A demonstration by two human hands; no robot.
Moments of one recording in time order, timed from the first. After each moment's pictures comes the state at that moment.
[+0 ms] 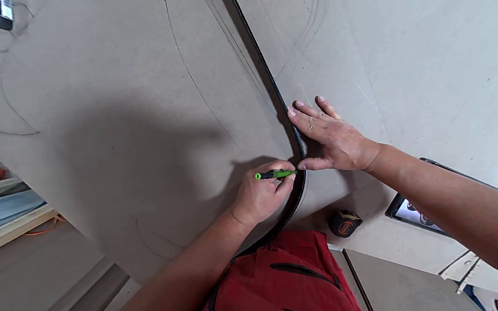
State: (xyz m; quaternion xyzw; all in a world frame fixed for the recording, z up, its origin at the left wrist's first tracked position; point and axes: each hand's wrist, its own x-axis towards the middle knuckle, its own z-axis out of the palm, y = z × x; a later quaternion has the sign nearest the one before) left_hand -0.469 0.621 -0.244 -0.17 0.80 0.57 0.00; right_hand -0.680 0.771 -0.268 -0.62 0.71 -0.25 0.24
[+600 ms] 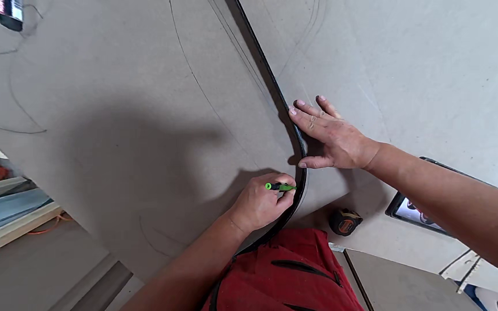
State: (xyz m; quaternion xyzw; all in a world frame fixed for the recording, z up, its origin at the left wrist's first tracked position) left_hand -0.450 0.616 -0.240 -0.08 0.84 0.53 0.07; right_hand -0.679 0.771 -0.268 -0.61 0.71 -0.24 0.24
